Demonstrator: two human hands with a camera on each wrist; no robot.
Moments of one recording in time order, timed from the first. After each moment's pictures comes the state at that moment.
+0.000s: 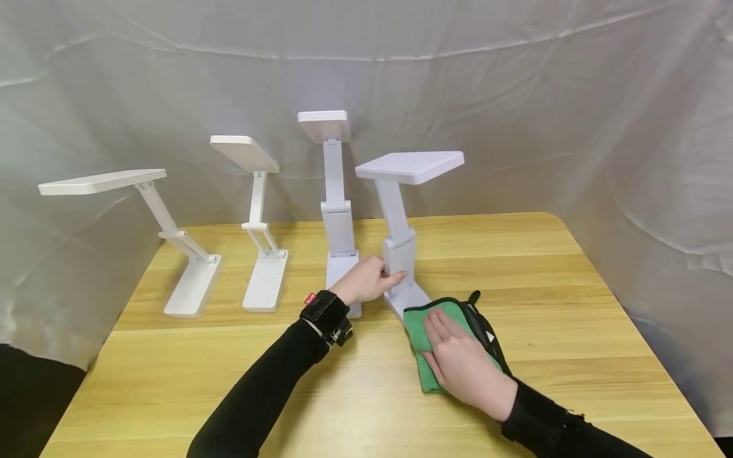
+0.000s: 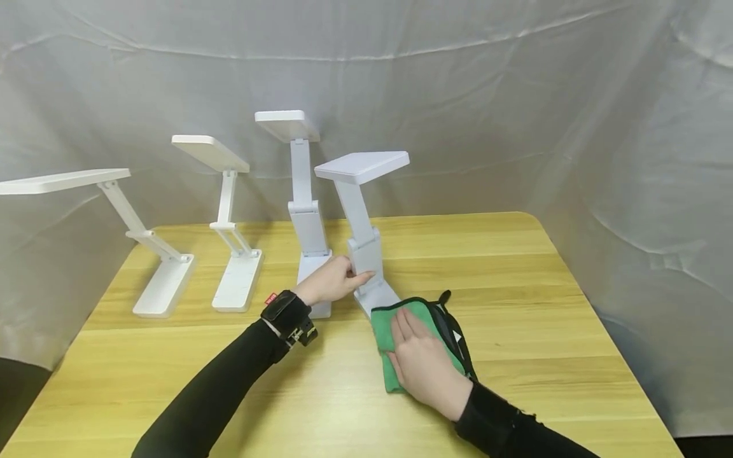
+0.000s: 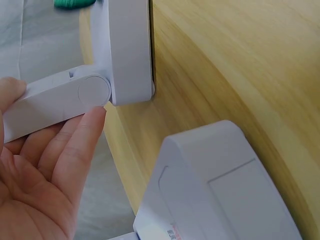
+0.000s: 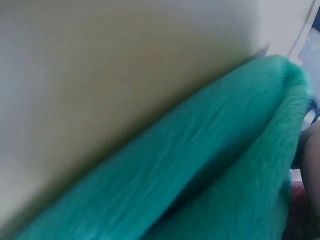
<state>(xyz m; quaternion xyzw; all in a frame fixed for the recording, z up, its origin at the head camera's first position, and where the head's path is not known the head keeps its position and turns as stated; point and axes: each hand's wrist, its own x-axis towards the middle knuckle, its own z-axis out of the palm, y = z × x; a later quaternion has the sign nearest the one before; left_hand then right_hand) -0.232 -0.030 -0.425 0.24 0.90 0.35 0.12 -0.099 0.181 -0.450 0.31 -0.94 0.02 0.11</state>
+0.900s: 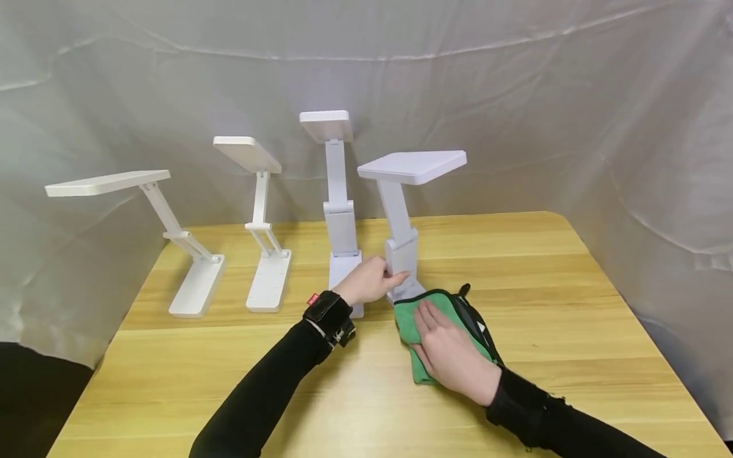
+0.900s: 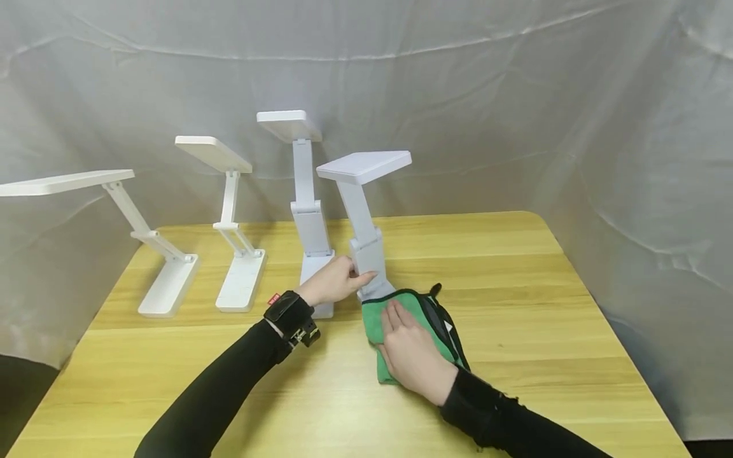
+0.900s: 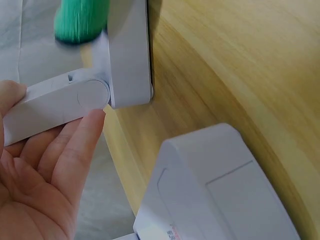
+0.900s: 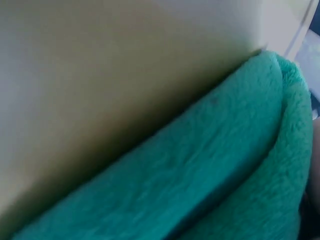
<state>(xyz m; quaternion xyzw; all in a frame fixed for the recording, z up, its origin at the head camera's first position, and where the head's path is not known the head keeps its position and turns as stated) -0.229 -0.030 -0.422 0.24 0.90 0.35 0.12 -0.114 0.168 -0.453 0.33 -0.93 0.02 0.12</state>
